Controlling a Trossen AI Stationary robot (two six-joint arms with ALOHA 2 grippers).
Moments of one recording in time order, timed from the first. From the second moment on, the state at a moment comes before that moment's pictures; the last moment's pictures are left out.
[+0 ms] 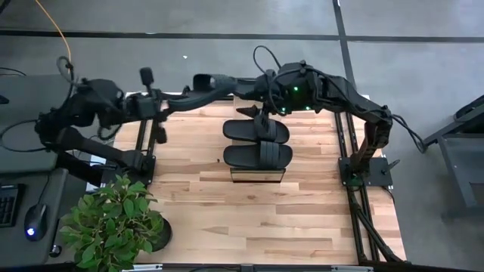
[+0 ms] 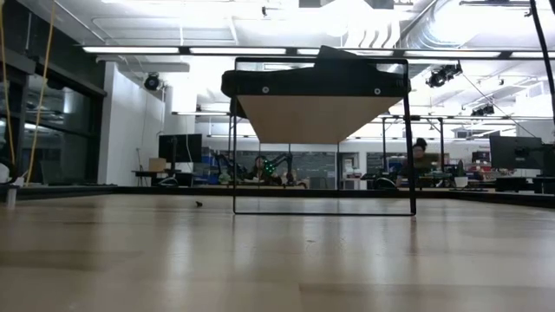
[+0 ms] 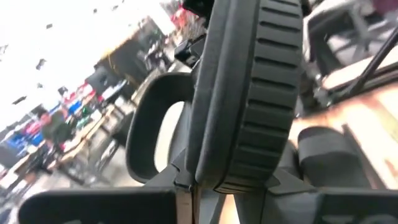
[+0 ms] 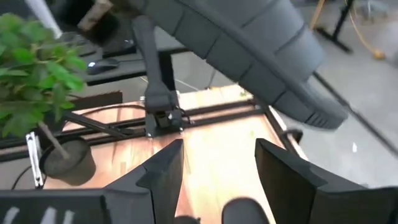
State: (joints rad) left arm 0.09 0.99 1.53 -0.67 -0.36 0.58; right arm -0.07 1.78 2.36 -0.97 0.10 0.07
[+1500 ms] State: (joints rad) left arm 0.09 0.75 1.20 -0.11 0.02 0.43; right arm -0.21 1.74 2.36 -0.72 -0.22 -0.34
